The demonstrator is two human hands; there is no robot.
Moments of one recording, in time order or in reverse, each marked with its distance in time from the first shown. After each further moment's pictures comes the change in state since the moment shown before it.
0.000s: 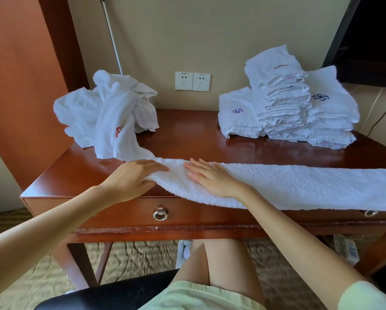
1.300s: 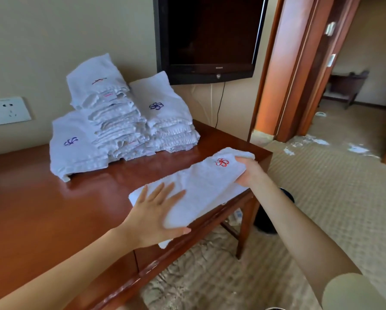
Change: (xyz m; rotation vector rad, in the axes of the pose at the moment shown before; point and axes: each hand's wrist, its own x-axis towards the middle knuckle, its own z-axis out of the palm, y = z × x) left_hand 0.225 0.268 0.154 0.043 -0.365 0.458; right_hand -0.243 0.345 -0.120 1.545 1.197 0.869
